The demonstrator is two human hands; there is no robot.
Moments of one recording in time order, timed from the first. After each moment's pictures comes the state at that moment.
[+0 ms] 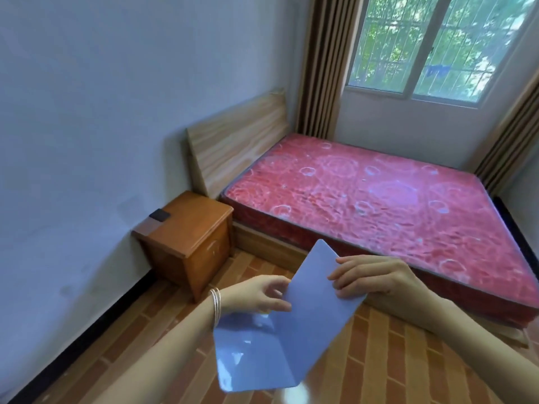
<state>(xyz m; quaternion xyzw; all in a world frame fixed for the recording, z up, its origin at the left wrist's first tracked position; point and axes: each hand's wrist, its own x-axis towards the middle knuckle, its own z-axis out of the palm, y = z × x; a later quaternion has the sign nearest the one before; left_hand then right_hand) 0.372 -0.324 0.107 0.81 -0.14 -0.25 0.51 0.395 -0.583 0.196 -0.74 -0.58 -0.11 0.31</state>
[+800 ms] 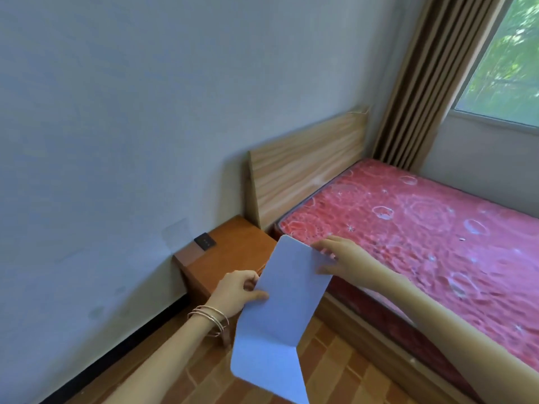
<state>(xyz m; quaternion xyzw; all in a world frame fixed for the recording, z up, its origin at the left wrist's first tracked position) 0.601 -0.093 0.090 0.88 0.15 0.03 0.45 0.752 -0.303 0.174 -0.86 -0.47 0.10 0.18</state>
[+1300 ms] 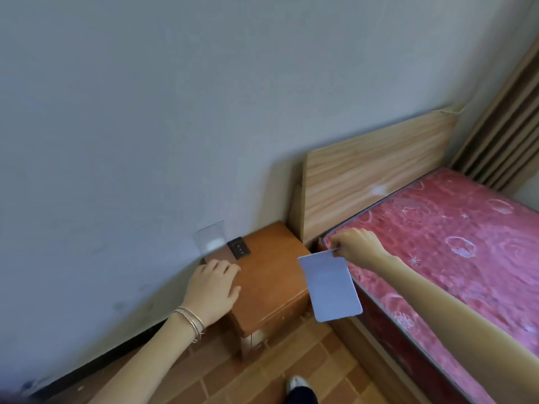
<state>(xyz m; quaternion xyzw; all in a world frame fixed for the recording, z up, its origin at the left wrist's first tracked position) 0.678 0.090 0.045 0.97 0.23 0.10 0.07 0.956 -0.077 0.104 -0.85 -0.52 0.04 -0.04</state>
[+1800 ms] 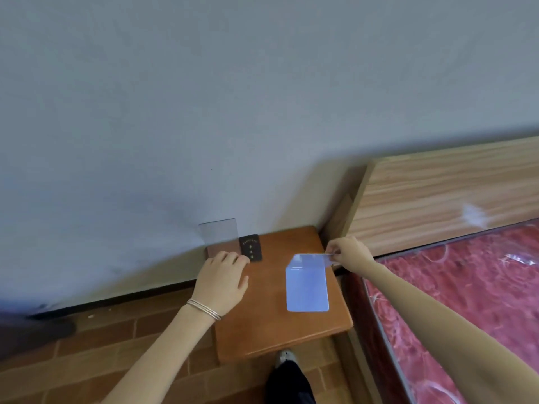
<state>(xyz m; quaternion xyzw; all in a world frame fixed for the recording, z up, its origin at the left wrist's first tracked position) 0.873 0.203 -0.031 0.91 0.40 0.04 0.10 1.175 0.147 -0.057 -0.81 -0.52 0.27 0.00</state>
